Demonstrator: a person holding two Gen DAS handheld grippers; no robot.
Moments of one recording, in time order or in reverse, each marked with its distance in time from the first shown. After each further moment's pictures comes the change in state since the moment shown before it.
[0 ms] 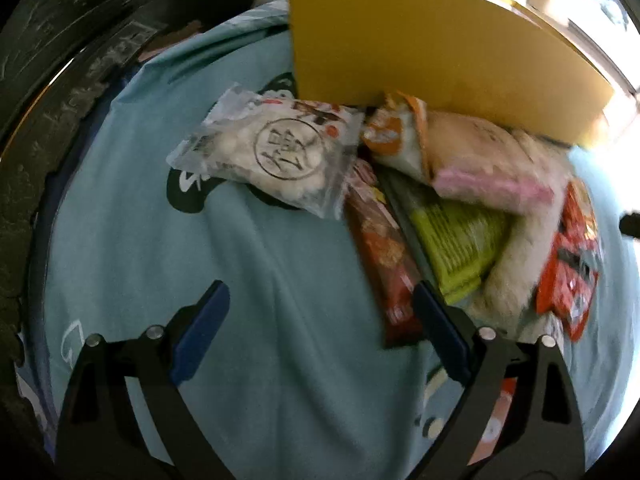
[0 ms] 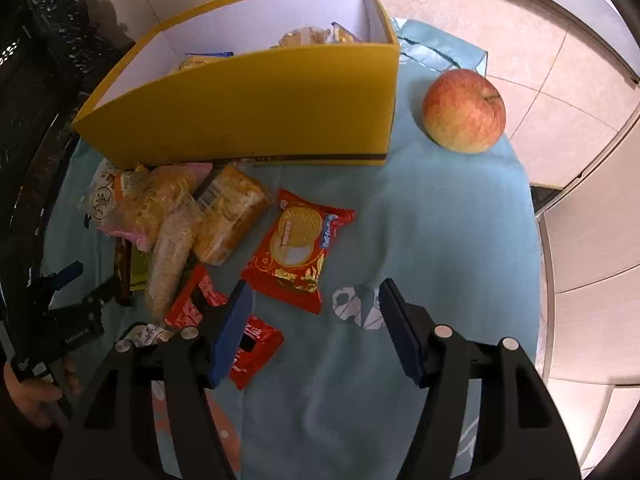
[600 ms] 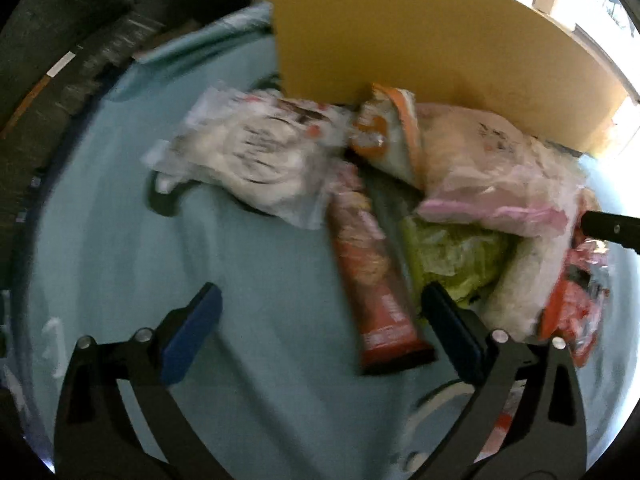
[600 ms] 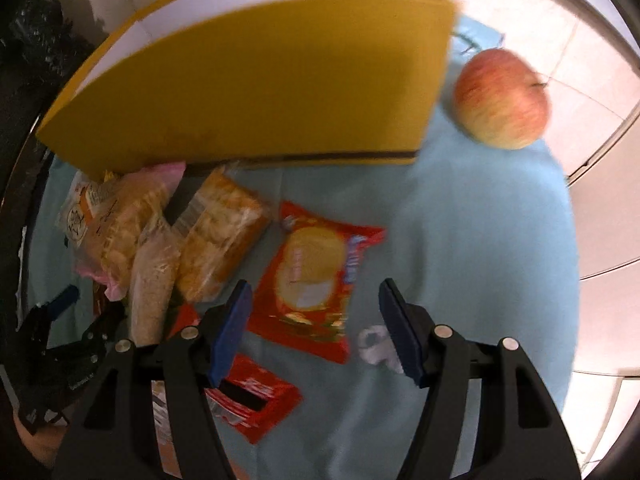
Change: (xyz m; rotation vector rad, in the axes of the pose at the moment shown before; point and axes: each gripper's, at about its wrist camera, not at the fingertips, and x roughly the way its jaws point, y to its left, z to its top) left arm 0.016 -0.014 0.001 -0.019 -0.033 0.035; right arm 0.058 0.021 0.025 0.000 0.049 -0.031
